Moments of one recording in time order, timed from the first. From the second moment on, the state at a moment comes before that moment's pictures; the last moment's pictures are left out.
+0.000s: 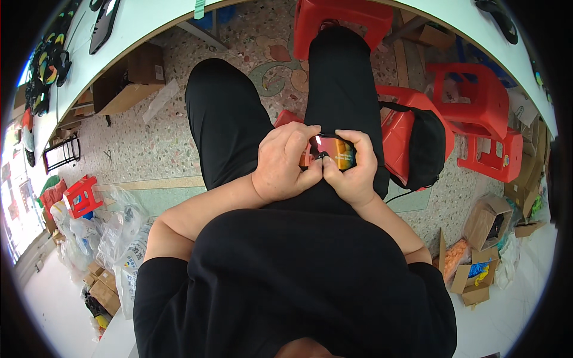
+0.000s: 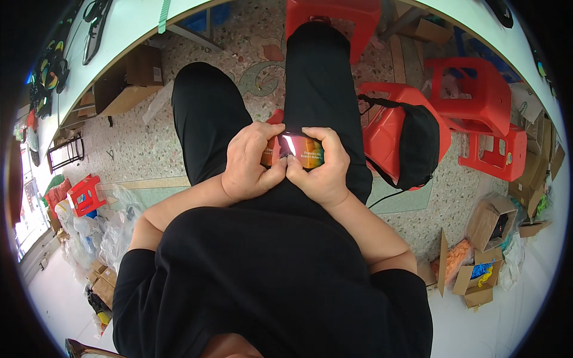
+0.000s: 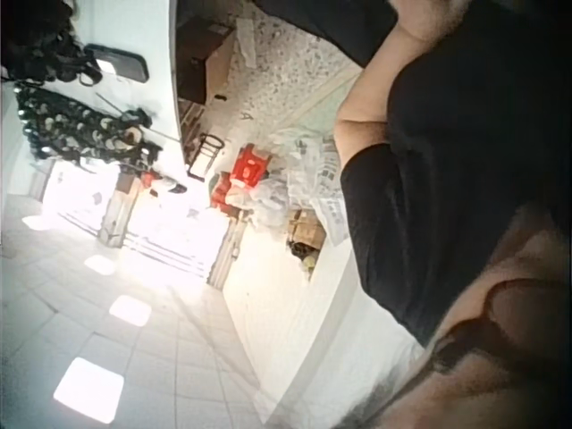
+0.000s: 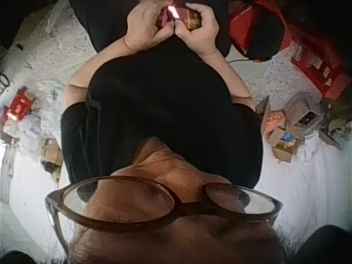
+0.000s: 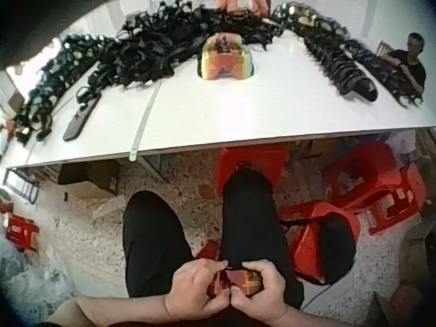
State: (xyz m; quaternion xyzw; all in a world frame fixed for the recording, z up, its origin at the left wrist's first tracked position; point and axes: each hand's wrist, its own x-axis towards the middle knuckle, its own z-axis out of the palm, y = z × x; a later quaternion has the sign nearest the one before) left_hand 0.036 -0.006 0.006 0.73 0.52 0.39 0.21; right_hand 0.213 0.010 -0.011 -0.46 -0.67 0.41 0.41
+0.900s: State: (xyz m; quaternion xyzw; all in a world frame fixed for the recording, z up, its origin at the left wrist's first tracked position) left_hand 0.022 0.024 0.023 0.46 0.48 0.43 0.61; right_hand 0.370 0.158 0.079 -0.51 -0.72 -0.01 0.47
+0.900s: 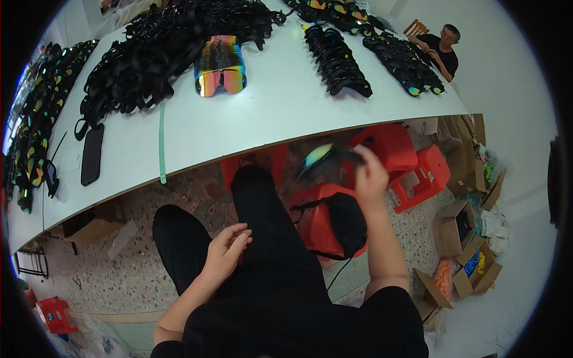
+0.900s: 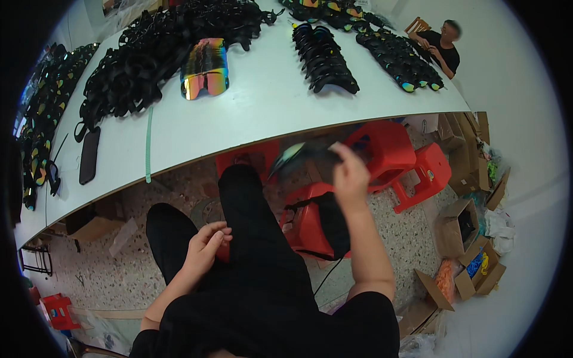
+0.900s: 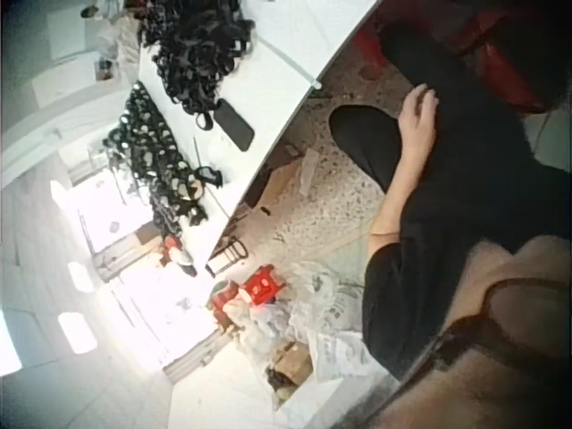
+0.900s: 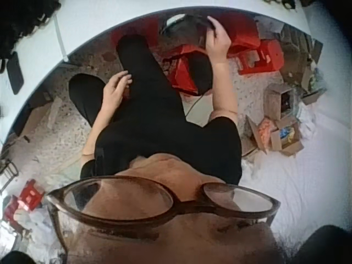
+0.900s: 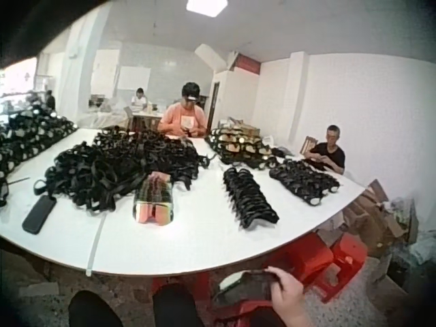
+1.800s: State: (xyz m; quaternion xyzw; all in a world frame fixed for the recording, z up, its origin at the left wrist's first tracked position) left_hand 0.043 0.033 -0.004 0.49 0.54 0.30 0.62; right_hand 0.349 0.340 0.128 -0.74 -0.62 -0.06 0.27
